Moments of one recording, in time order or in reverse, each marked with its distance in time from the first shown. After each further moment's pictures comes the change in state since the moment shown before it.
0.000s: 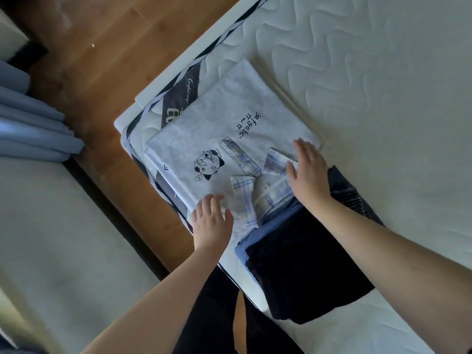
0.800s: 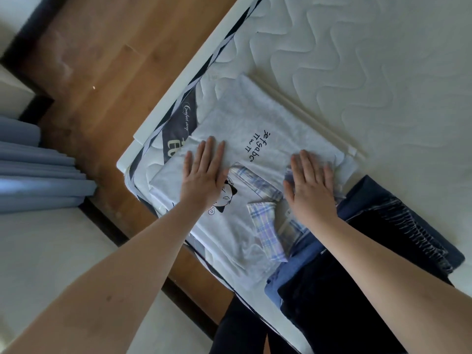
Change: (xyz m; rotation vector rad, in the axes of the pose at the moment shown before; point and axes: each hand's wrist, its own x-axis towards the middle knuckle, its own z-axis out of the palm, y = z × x) left_hand 0.201 -0.040 -0.020 0.323 -0.096 0.404; right_hand 0.017 -0.017 0.069 -0.258 -0.029 0.074
